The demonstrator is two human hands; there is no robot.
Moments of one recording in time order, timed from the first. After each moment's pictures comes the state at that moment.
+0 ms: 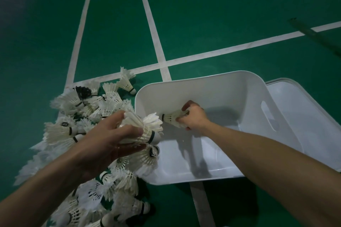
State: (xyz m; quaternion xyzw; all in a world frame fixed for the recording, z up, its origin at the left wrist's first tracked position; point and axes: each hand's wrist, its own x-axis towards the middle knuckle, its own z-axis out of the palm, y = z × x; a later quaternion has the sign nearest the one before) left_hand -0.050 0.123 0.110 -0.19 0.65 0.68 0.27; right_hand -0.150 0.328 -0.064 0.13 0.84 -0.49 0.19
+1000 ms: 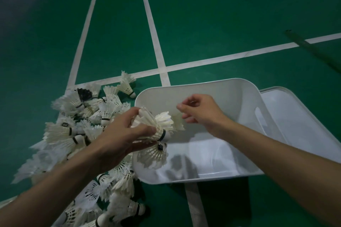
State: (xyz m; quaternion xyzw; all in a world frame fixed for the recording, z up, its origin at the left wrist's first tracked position) left_hand -0.054 0.150 0.110 -0.15 0.67 0.68 0.25; right_hand -0.122 0.354 0.030 0.08 0.75 -0.64 0.17
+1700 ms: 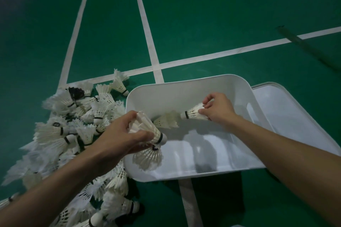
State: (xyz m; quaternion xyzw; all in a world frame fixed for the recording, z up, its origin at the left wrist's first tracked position) left_hand -0.048 0.161 0.098 -0.14 0.74 0.62 0.24; right_hand -0.136 0.410 -0.009 0.17 0.86 -0.47 0.09
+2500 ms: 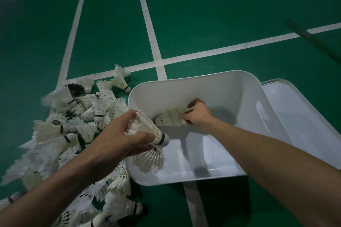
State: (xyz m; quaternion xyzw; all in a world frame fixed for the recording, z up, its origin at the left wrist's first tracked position) left_hand -0.050 0.149 0.094 -0.13 0.72 0.64 0.25; right_hand -0.156 0.348 -0.063 0.20 0.80 -0.53 0.18
